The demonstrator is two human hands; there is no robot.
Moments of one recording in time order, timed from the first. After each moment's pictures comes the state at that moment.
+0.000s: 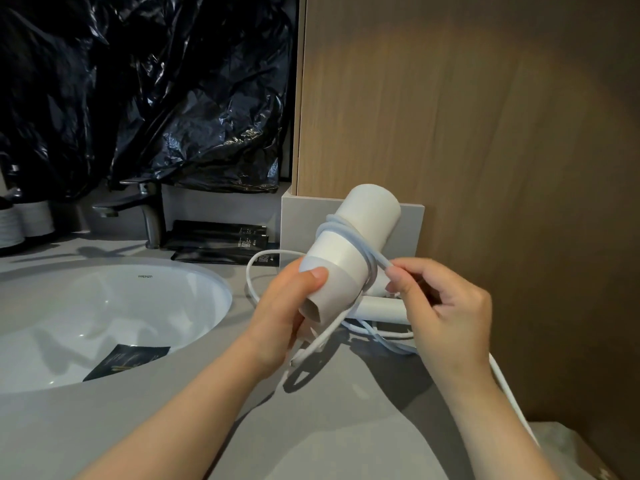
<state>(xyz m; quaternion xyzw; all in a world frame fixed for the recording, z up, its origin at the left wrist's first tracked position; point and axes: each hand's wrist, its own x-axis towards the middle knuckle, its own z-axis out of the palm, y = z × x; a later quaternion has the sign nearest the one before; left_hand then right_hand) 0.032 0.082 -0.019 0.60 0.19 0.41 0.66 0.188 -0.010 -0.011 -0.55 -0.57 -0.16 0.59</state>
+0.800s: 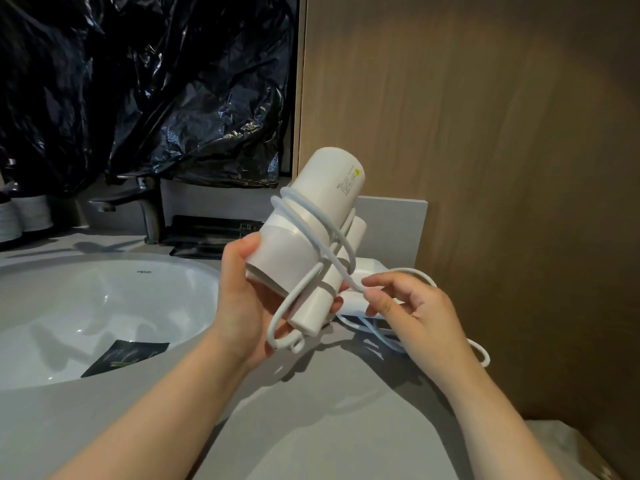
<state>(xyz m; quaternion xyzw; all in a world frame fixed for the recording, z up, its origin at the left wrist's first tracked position) 0.024 0.085 -0.007 0.41 0.12 0.45 0.79 0.206 0.005 -0.029 -0.60 -0.57 0.13 0.55</state>
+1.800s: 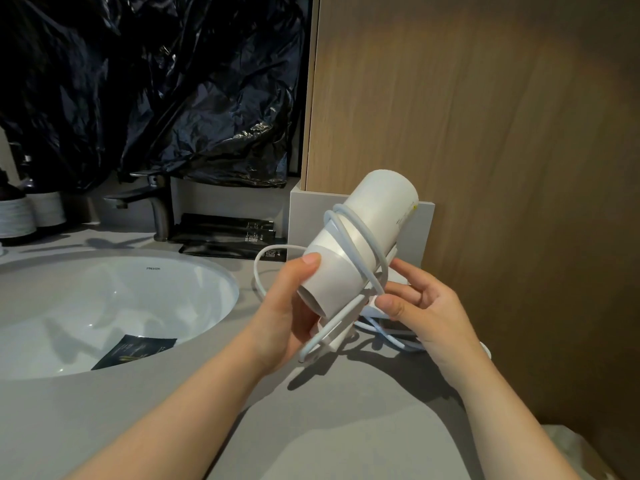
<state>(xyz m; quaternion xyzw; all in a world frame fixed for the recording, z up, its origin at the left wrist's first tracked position) 0.030 0.082 -0.020 0.56 0.13 0.36 0.73 0.203 0.006 -0.019 -0.56 -0.50 0.28 0.60</state>
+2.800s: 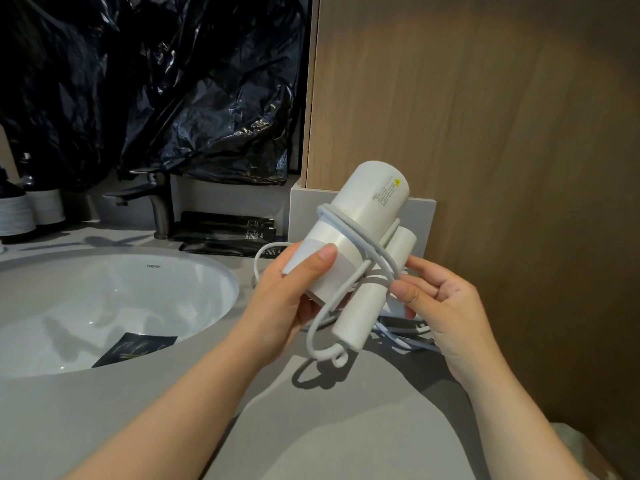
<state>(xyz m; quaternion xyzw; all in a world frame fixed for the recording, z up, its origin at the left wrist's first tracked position) 0.028 0.085 -0.013 0.57 0.16 0.45 0.67 0.209 0.001 -0.015 -0.55 -0.48 0.23 0.64</state>
